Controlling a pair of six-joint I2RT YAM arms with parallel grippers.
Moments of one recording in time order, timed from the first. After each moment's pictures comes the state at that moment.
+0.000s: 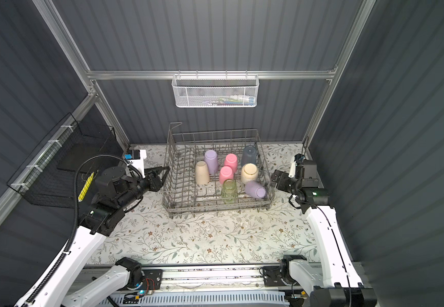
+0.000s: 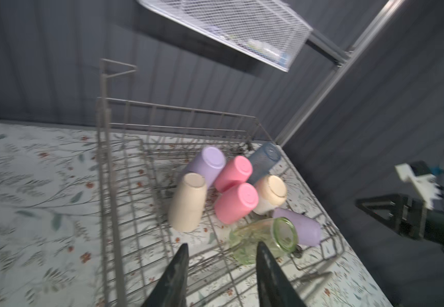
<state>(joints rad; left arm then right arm) -0.33 0.90 1.01 -0.37 0.14 -0.37 -0.02 1.03 1.04 -0.72 -0.11 0.31</state>
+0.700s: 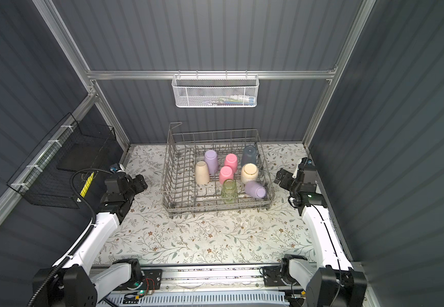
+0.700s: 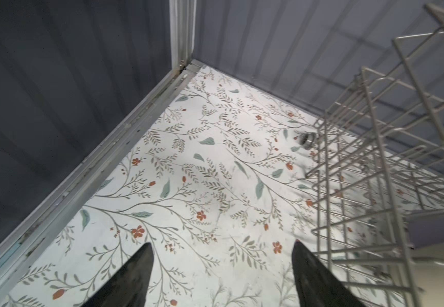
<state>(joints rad) 0.01 1.10 0.67 -0.08 -0.22 -0.32 -0.10 1.08 0.84 -0.36 -0.07 0.38</state>
